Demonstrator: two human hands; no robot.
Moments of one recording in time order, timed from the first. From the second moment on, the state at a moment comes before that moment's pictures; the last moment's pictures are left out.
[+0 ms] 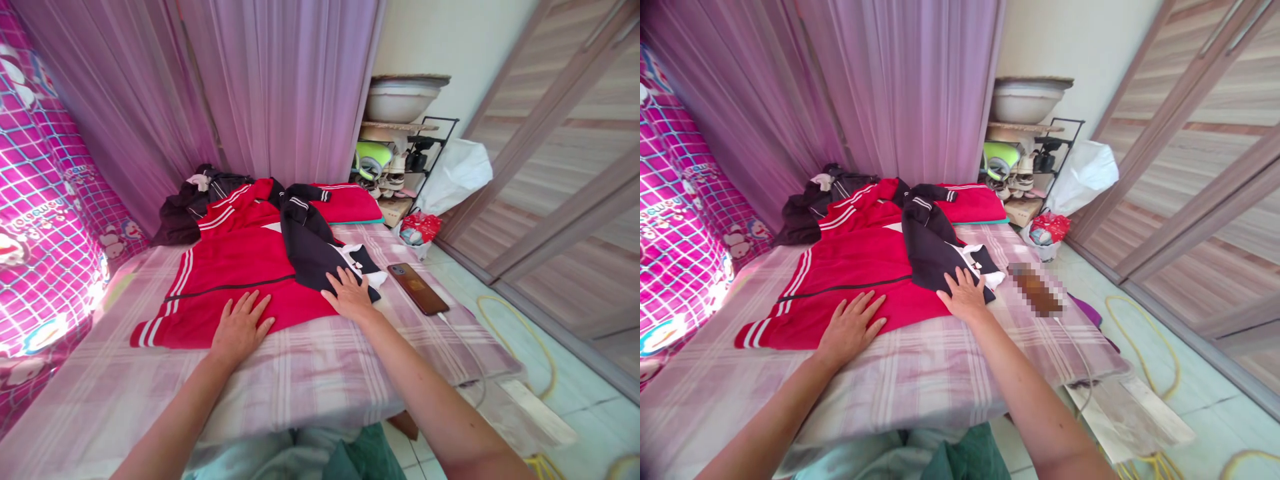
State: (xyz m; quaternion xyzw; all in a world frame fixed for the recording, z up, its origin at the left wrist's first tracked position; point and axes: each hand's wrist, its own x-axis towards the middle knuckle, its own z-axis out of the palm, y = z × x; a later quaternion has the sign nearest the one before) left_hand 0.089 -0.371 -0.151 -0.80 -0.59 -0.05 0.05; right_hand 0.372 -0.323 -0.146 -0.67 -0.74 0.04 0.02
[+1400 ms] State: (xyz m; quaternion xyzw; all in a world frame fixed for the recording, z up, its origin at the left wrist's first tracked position) left_hand 0.091 -0.372 -0.151 -0.80 -0.60 -0.06 0.05; right_hand 0.442 -0.225 -0.118 -0.80 -0.59 0.12 0.02
